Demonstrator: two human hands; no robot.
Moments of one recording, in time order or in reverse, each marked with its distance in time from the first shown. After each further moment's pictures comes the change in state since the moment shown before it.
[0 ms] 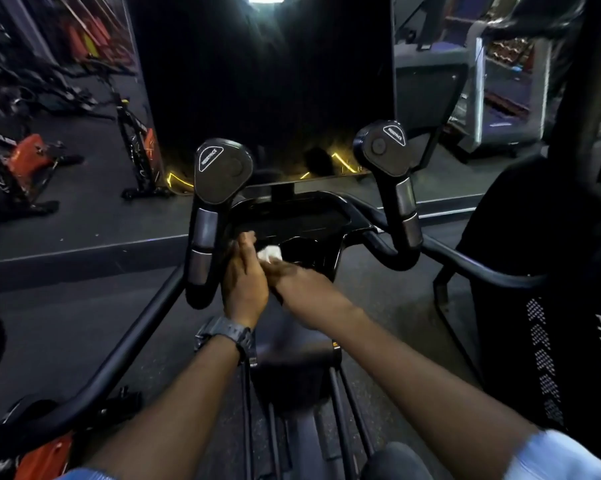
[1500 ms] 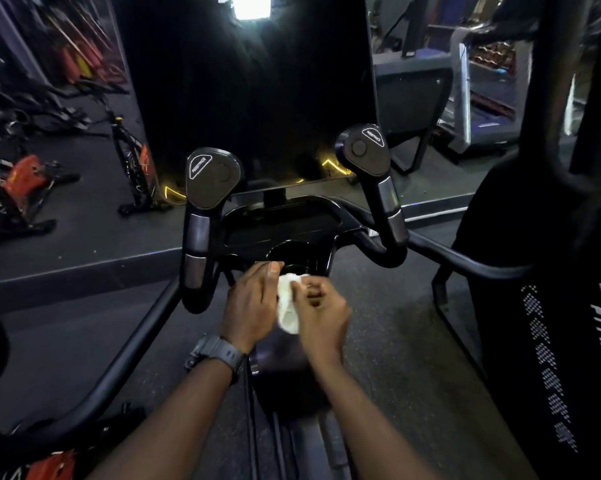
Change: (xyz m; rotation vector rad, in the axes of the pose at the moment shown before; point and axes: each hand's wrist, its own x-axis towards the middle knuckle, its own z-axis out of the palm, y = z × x) left_hand -0.018 -0.022 -0.009 0.311 -0.257 0.435; right_hand -0.043 -0.037 0.033 0.983 0.893 0.840
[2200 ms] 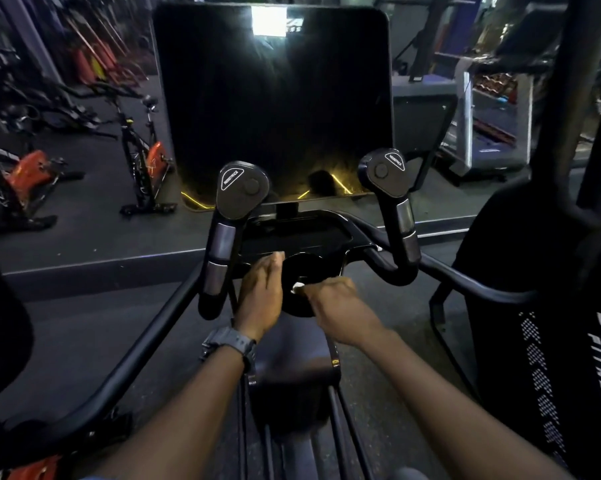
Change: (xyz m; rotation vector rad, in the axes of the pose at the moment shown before) left_hand 0.024 0.011 -0.006 -0.310 0.006 -0.309; right_hand 0.057 -0.032 -0.021 -1.108 -0.740 -0.631
